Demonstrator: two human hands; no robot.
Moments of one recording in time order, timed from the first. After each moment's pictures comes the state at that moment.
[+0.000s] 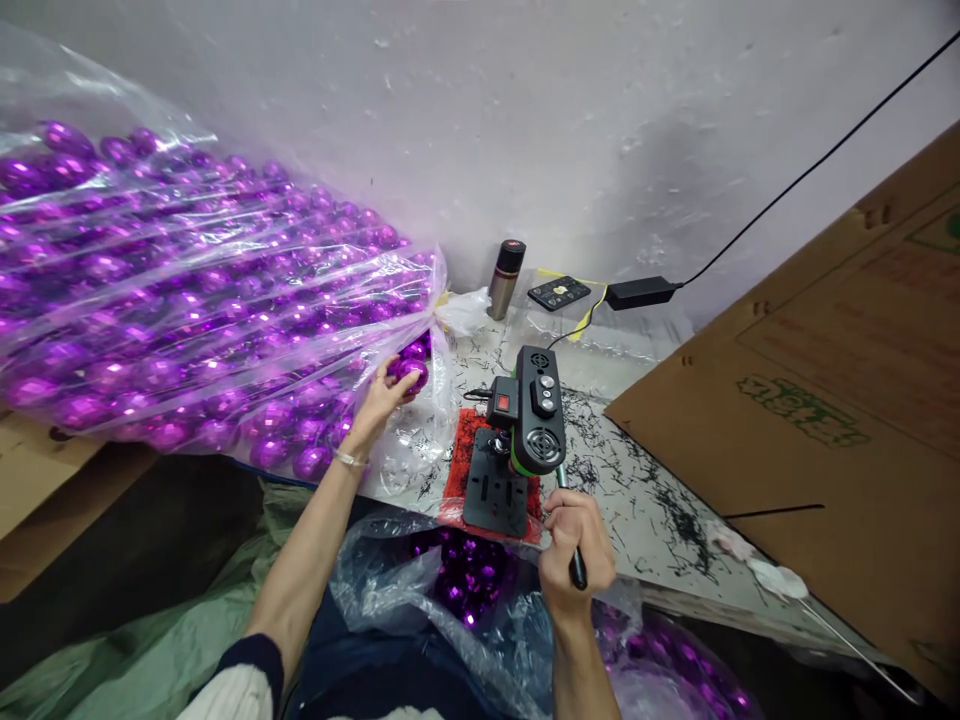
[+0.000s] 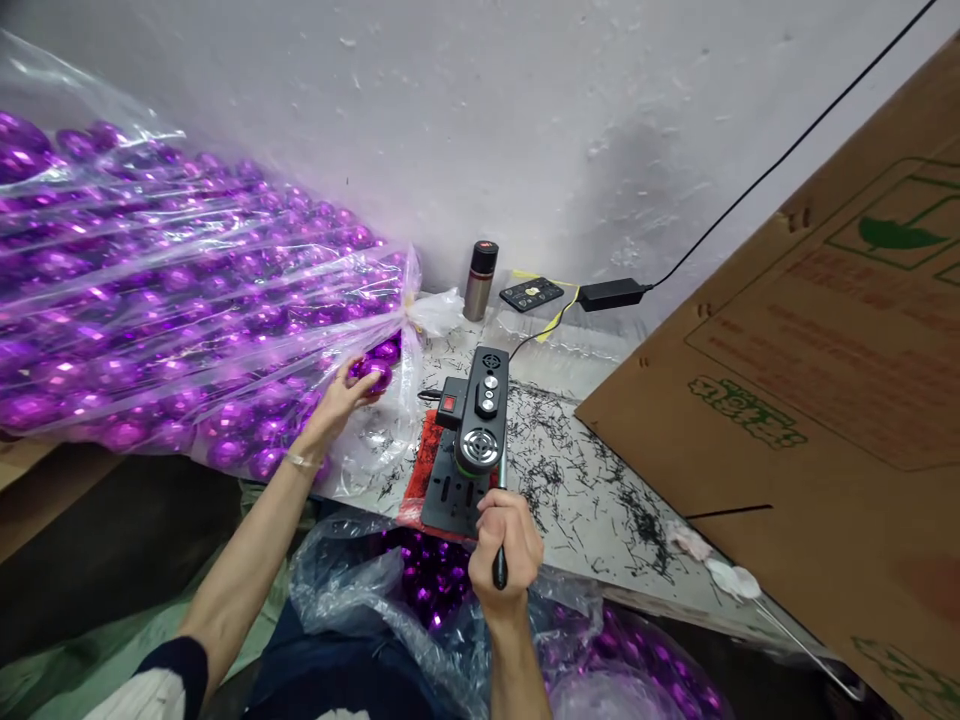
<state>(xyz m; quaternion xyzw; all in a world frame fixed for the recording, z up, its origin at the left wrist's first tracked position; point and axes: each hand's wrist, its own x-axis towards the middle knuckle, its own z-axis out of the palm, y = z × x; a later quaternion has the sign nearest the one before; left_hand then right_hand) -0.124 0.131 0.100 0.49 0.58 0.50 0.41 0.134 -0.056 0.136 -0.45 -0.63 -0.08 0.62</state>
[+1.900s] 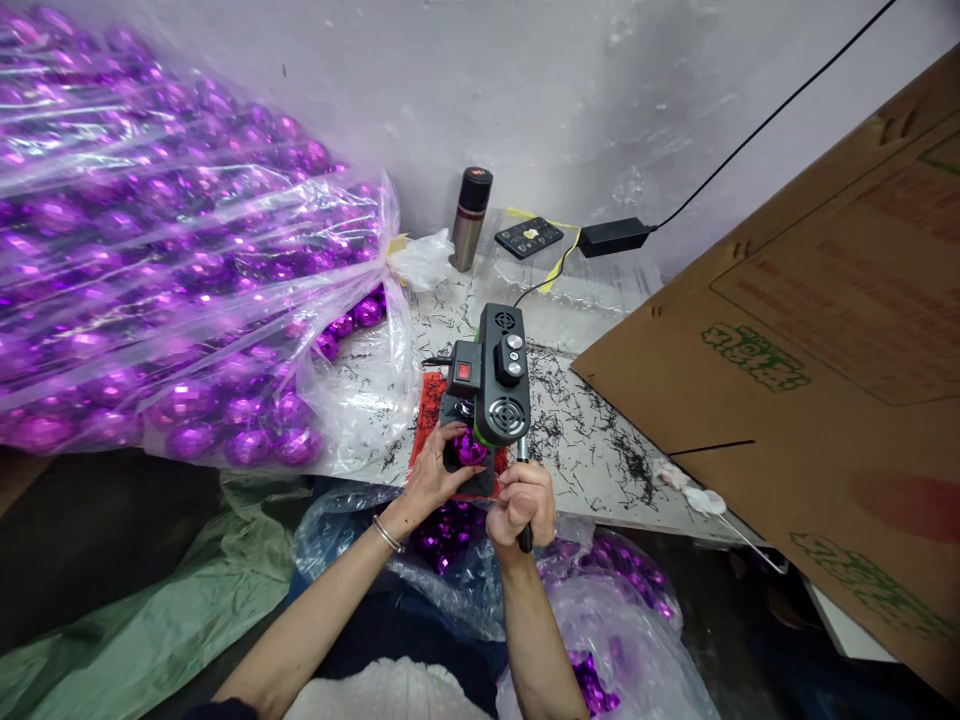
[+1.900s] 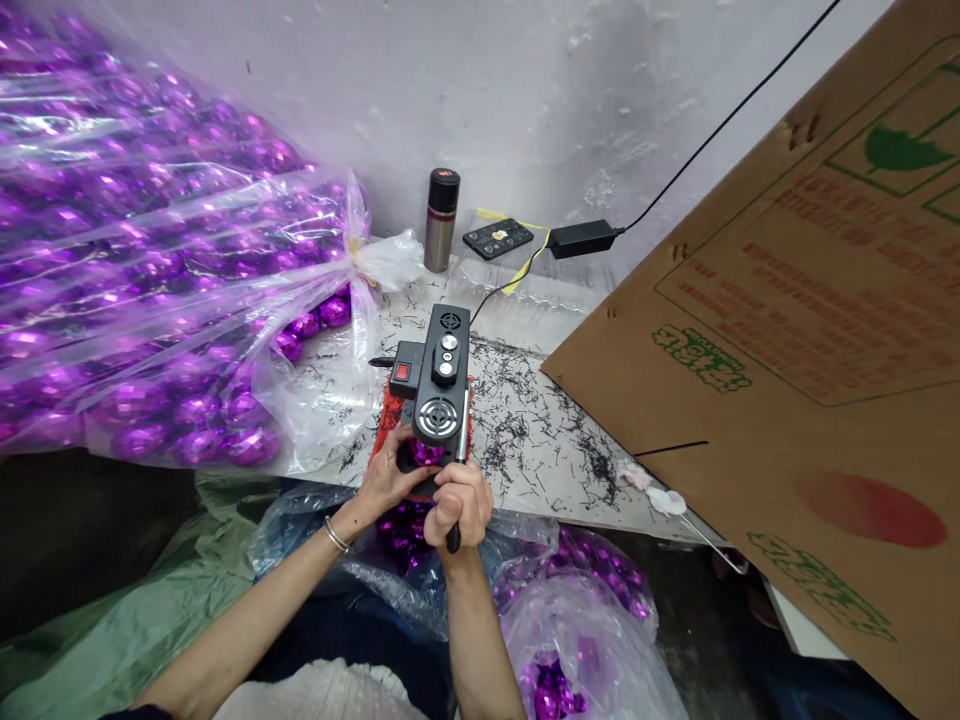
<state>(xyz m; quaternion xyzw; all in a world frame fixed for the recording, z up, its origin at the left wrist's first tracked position) -0.002 -0.001 0.010 0.71 0.45 0.43 0.31 0.121 -0.048 0.081 -0.46 -0.57 -0.13 0.67</state>
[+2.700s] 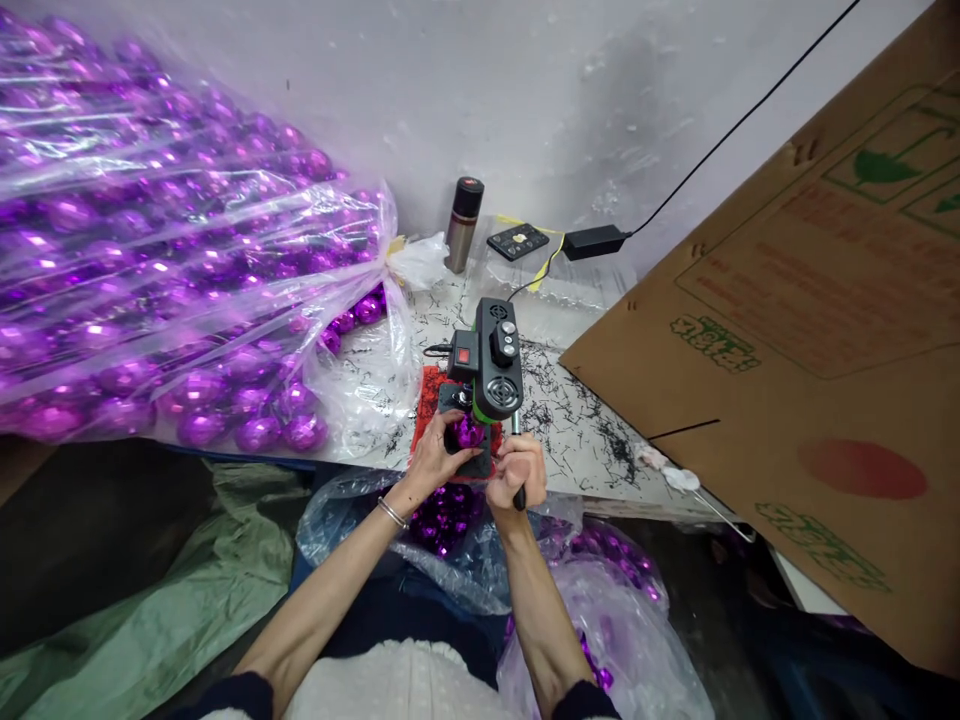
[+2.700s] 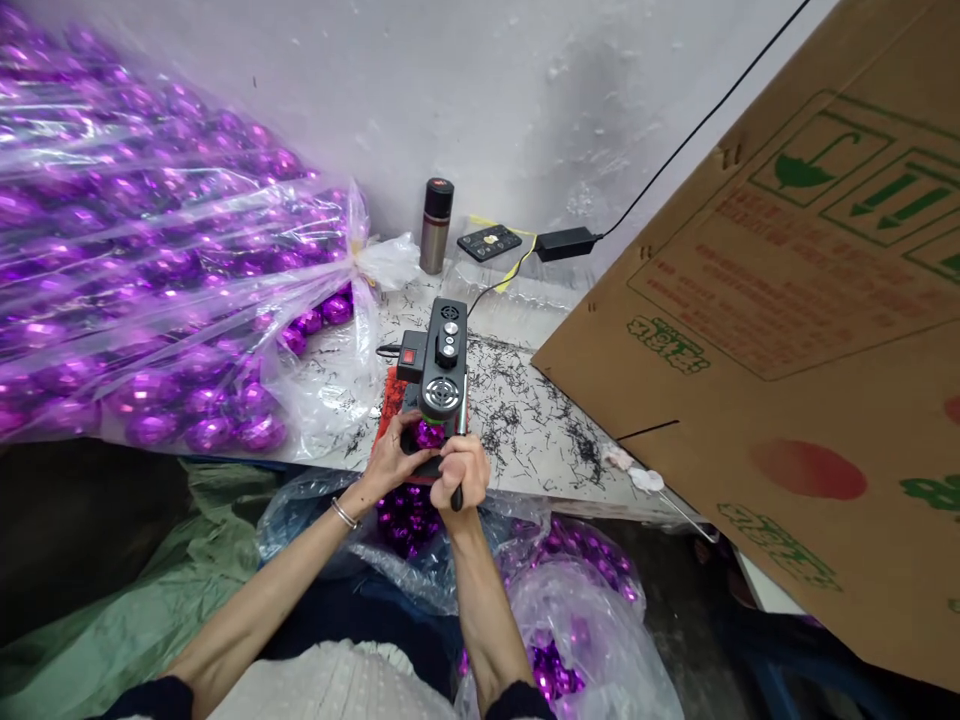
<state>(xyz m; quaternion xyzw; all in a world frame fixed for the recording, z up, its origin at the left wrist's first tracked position) 0.002 0.006 0.006 0.69 0.46 0.43 0.37 0.129 -0.043 0.092 -0.43 -0.61 -0.12 0.66</state>
